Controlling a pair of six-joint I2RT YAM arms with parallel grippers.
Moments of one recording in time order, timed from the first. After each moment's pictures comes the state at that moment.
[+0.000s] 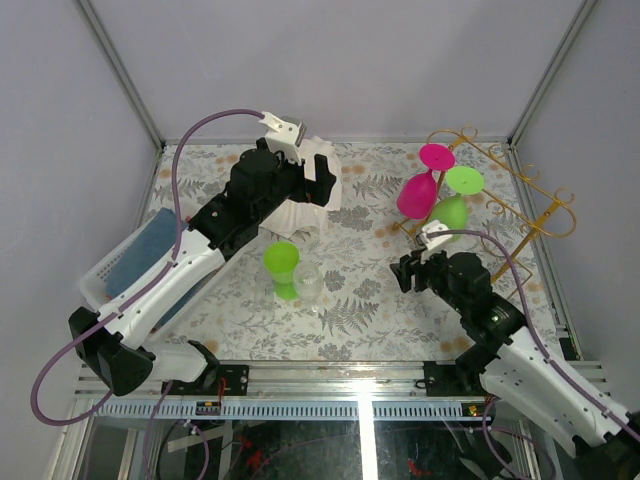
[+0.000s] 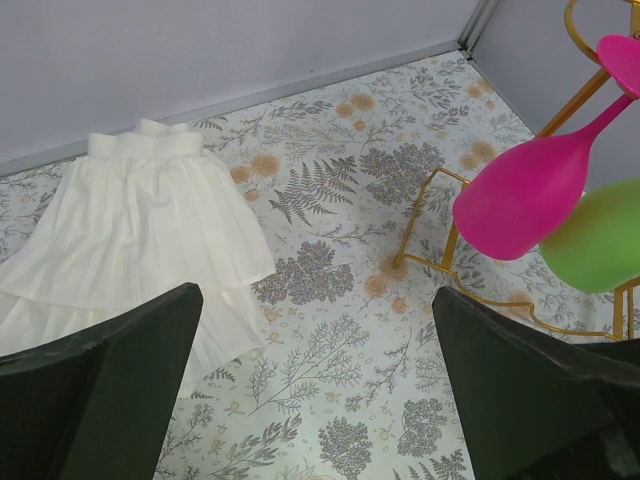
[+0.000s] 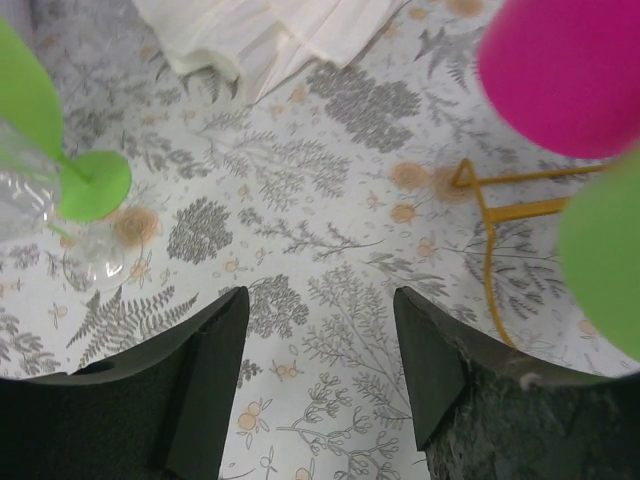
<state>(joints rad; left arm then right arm) -0.65 1.31 1.34 -0.24 -0.12 -0.20 0.56 0.58 0.48 -0.19 -0.01 0.05</state>
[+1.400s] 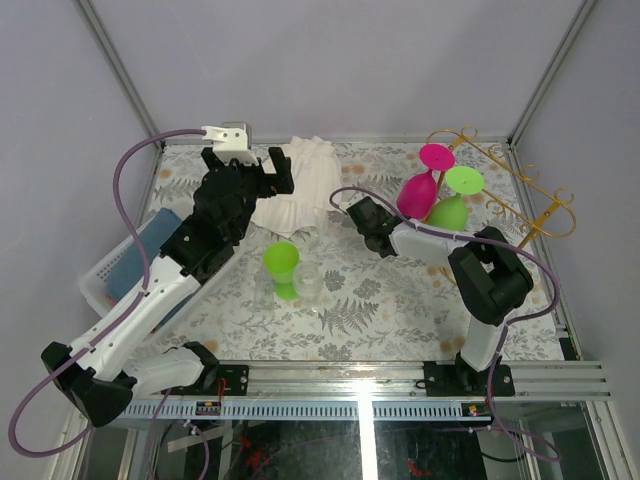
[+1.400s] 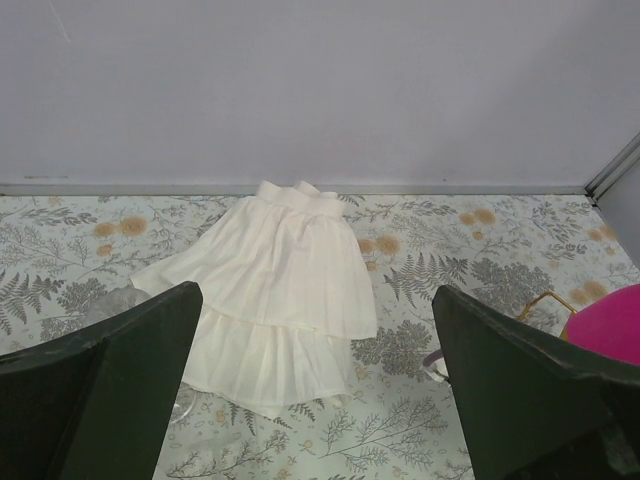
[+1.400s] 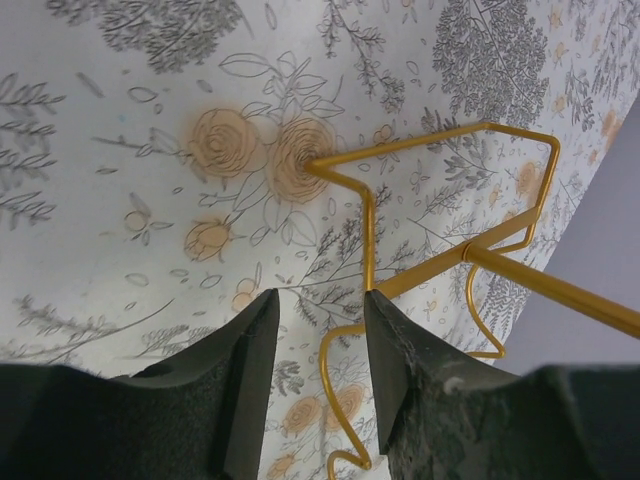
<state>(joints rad) -0.63 1.11 1.19 -0.12 -0.48 -0.20 0.66 1.80 1.11 -0.37 0.61 -0.31</state>
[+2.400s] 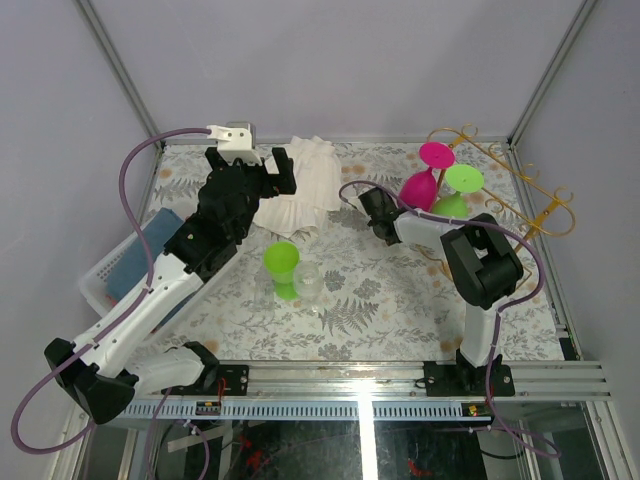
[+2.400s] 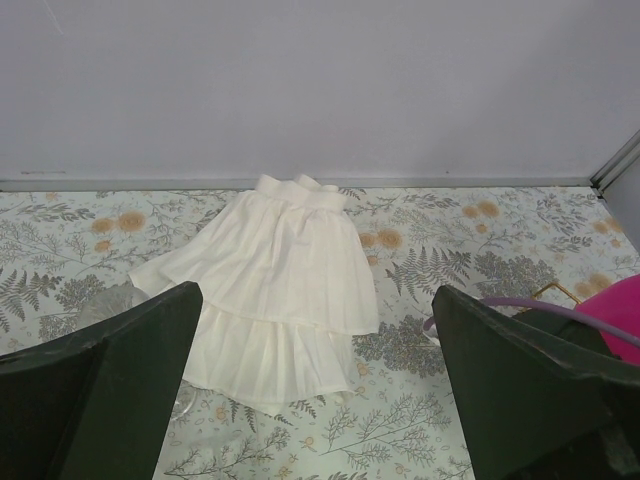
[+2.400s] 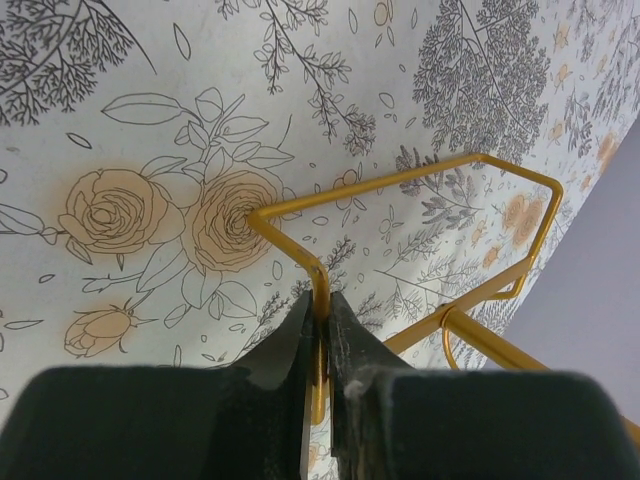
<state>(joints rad) -0.63 1.13 1.19 -0.12 -0.48 -0.20 0.53 1.93 1.17 -0.29 0.57 -0.47</state>
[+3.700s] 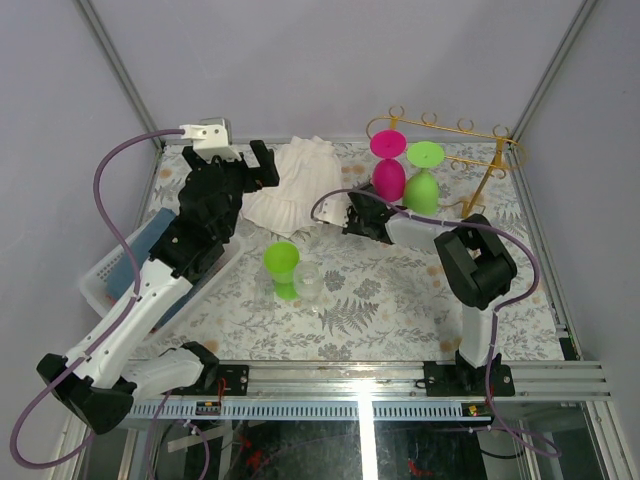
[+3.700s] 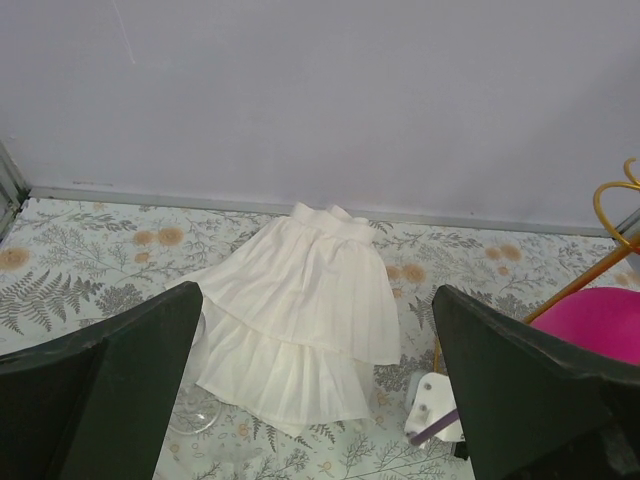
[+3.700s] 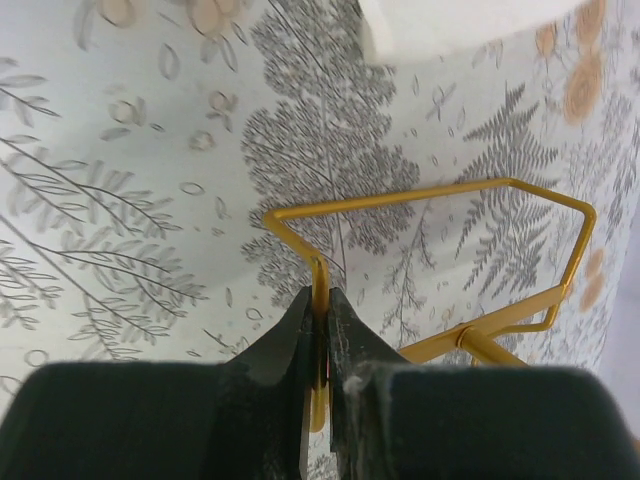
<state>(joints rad) -0.56 1.08 1.19 -0.11 -0.50 -0.20 0.58 1.95 1.21 -0.13 0.11 -0.87</state>
